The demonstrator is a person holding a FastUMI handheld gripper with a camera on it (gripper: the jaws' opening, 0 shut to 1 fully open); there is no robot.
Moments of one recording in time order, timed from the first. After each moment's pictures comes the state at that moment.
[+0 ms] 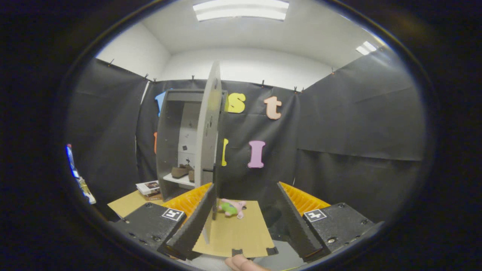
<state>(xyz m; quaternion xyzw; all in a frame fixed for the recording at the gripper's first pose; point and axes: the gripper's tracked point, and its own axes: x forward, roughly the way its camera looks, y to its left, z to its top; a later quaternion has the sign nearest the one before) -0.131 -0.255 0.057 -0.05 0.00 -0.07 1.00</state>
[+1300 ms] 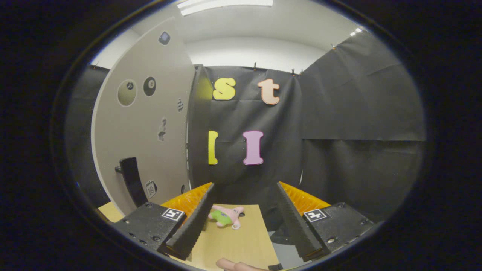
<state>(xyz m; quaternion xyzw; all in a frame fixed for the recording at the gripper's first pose) 0.072 -0.284 0.021 -0.02 0.01 -0.05 1.00</state>
